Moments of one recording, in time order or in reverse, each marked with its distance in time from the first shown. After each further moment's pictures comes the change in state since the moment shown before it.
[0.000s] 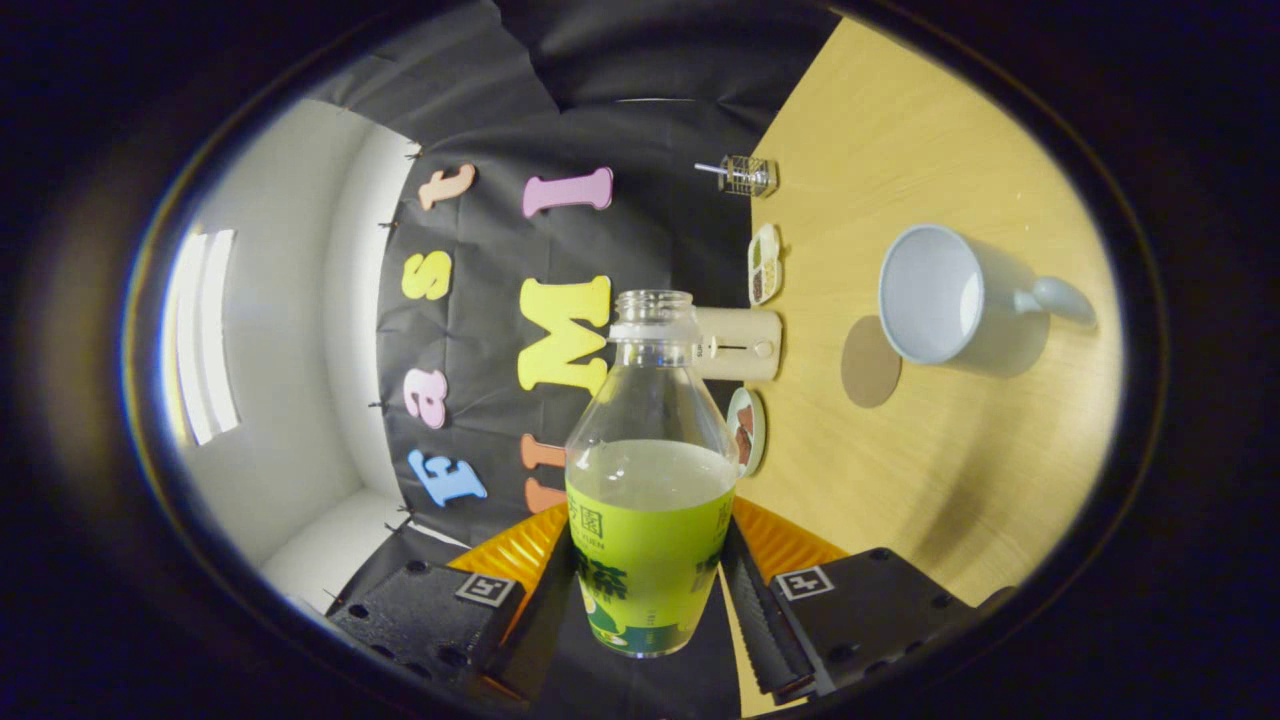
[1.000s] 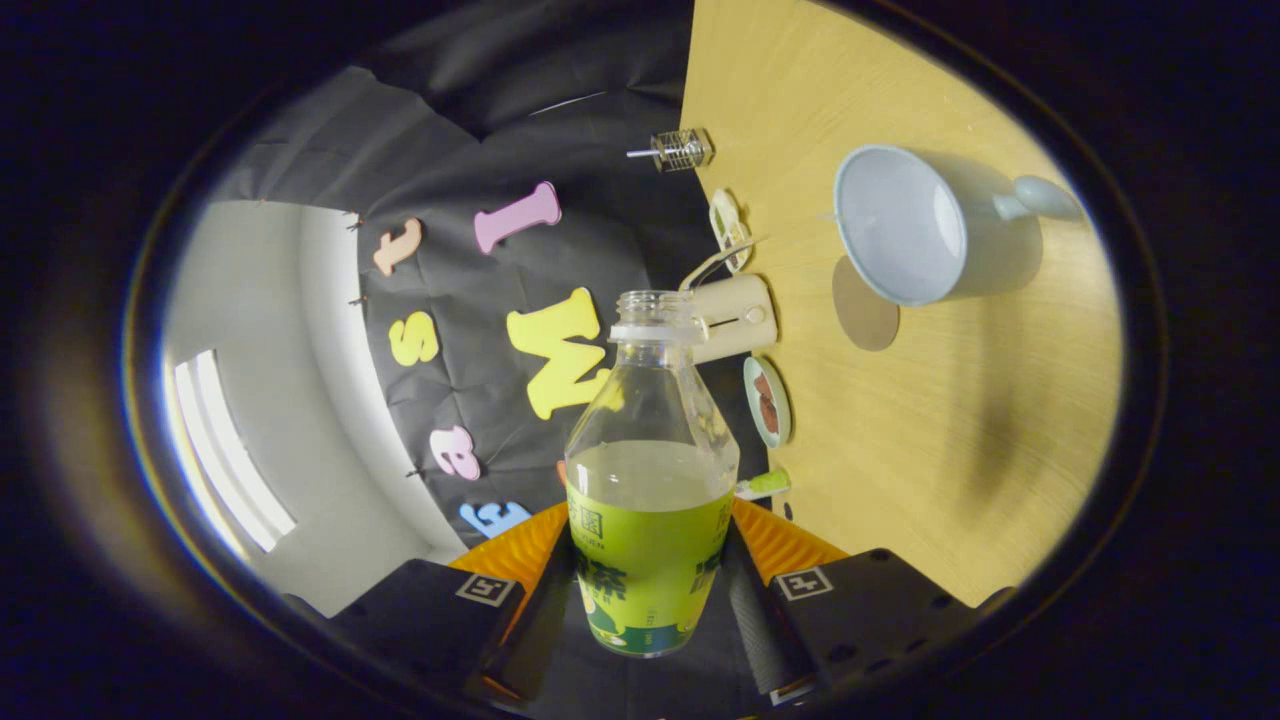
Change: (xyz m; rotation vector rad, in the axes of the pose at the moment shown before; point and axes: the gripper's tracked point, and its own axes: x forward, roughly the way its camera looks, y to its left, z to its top) arm 0.010 -0.005 0.018 0.293 0.029 0.103
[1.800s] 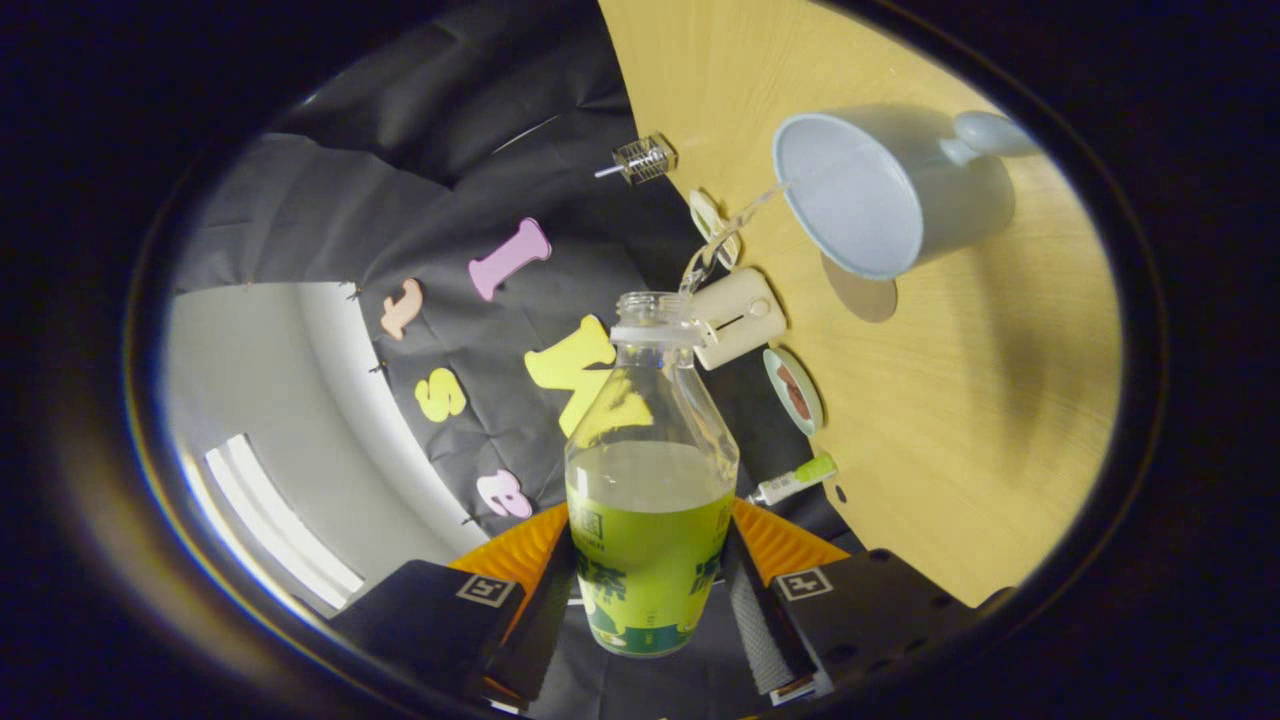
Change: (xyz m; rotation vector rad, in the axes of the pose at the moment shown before) arm 0.007 0.003 0.017 0.193 -0.046 0.122
